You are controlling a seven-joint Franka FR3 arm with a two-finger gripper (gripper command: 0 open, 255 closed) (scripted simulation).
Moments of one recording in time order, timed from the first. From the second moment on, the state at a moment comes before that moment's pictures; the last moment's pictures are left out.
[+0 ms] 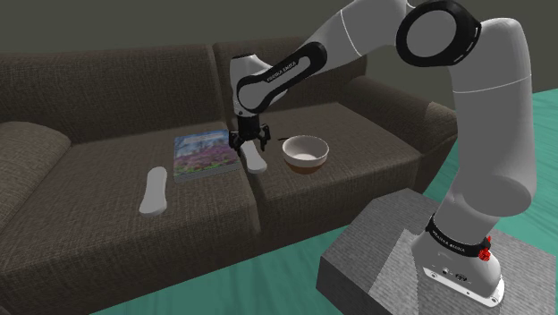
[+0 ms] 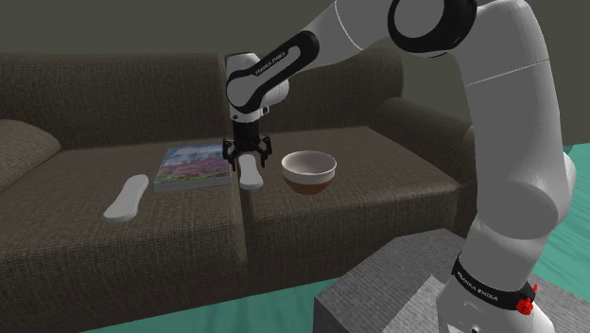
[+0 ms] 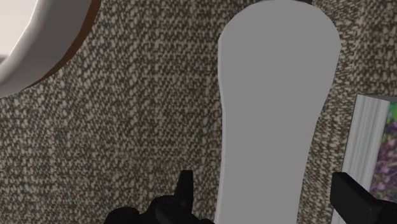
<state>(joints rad) 0.10 0.45 0.23 -1.71 -0.10 2.16 0.70</state>
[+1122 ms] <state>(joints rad) 0.10 0.45 0.23 -1.71 -0.10 2.16 0.70</state>
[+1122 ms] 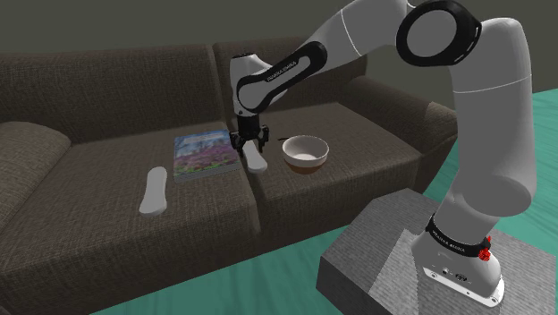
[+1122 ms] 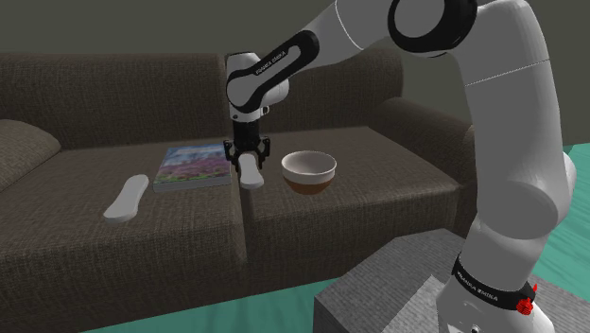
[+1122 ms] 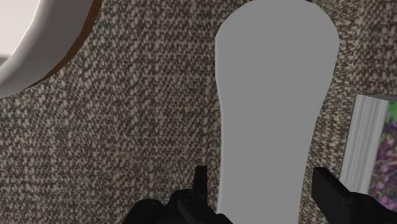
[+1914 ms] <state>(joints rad) 0.09 0.40 0.24 -1.63 -0.09 2.03 0.69</state>
